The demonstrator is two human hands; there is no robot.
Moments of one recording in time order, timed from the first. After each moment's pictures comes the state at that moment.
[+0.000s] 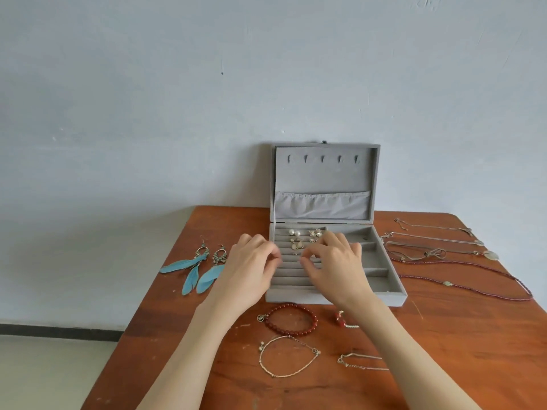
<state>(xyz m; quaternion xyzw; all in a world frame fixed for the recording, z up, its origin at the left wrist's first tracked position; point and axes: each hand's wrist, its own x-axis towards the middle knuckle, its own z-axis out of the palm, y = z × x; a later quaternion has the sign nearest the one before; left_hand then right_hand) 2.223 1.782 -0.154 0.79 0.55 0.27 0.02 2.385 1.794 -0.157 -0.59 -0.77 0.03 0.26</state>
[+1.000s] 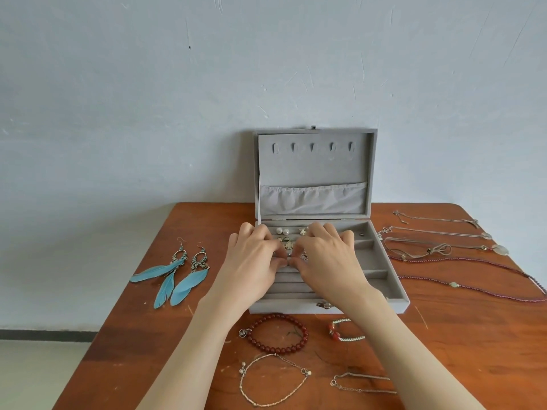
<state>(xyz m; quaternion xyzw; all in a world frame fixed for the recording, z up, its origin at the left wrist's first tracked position) 2.250 1.815 -0.157 0.79 0.58 0.17 0.02 2.389 1.815 -0.151 -0.58 -0.80 0.01 0.16</state>
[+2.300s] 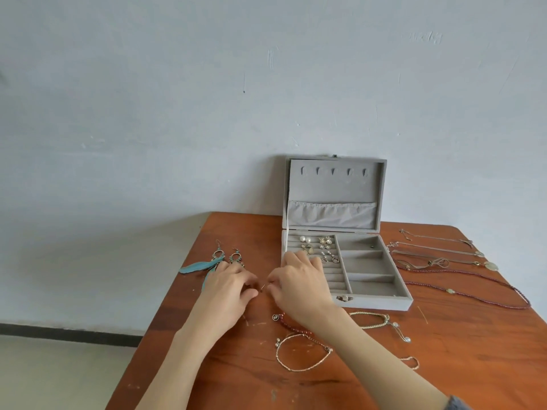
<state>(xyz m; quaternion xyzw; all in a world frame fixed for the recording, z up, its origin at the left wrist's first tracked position) 2.171 1.752 -0.172 0.75 0.62 0.22 0.05 2.320 1.768 -0.149 -0.53 -0.84 0.01 0.13</state>
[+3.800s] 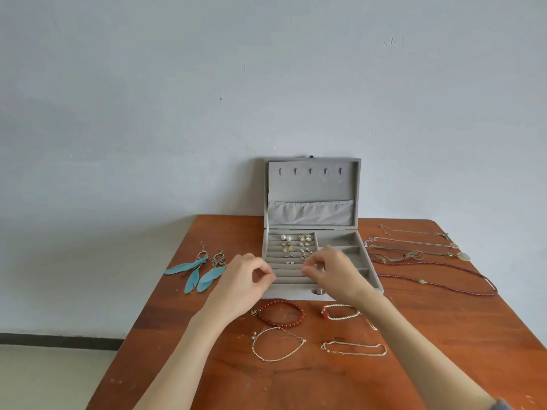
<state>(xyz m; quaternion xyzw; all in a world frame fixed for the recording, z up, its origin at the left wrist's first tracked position) 2.226 1.752 -0.146 0.74 0.58 0.30 0.15 2.412 1.779 -0.137 -0.55 -0.75 0.24 0.26</state>
